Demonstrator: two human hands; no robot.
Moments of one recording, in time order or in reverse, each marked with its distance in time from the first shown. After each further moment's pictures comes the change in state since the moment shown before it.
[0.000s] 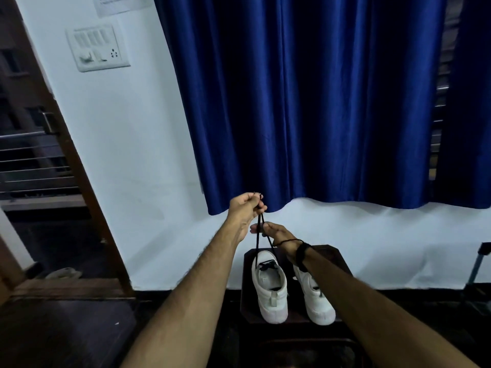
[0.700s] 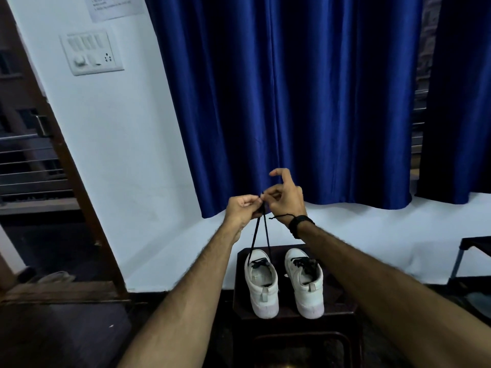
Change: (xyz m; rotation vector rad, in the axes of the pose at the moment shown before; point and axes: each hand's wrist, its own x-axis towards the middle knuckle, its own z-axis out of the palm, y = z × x) left_hand -0.023 0.006 0.011 0.224 -0.110 0.100; right_hand -0.019 -0.091 -0.032 -0.318 0.558 -0.393
